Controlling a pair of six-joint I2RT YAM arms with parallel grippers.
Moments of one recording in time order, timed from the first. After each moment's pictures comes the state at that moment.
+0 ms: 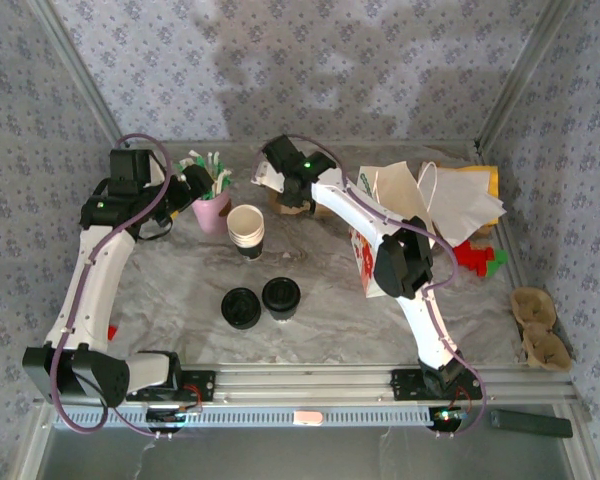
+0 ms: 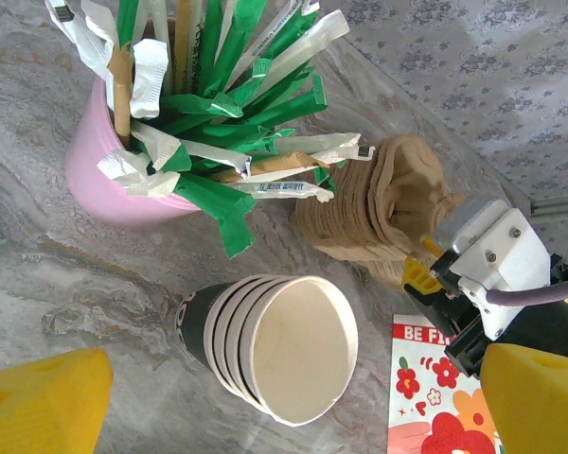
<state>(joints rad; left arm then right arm) -0.09 1.24 1.35 -0.84 0.28 -0.68 0.71 2.24 2.21 -0.97 0.28 -0.62</state>
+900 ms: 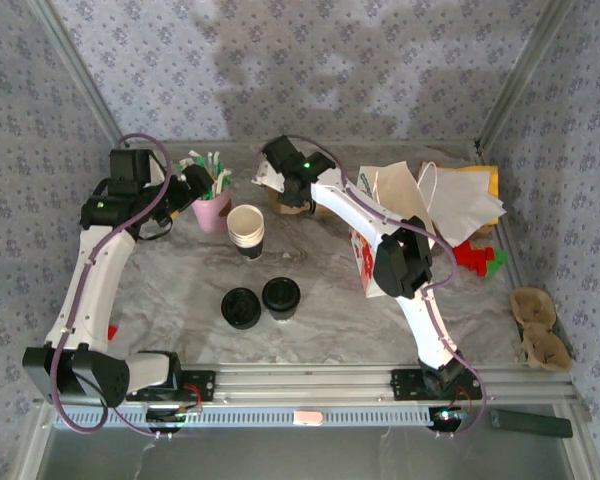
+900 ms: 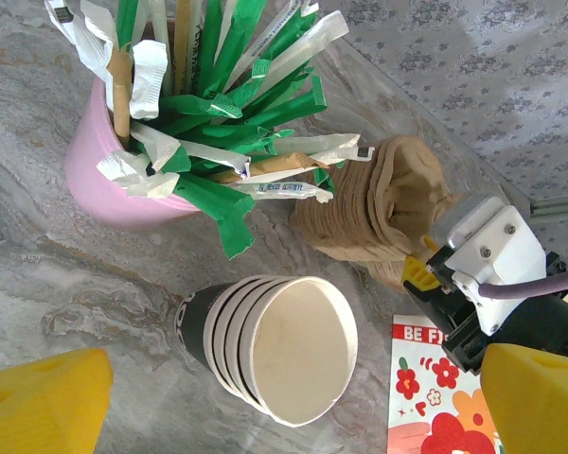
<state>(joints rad) -0.09 1.24 1.35 -0.84 0.28 -0.68 0.71 2.25 2.21 -0.96 0.31 -0.62</state>
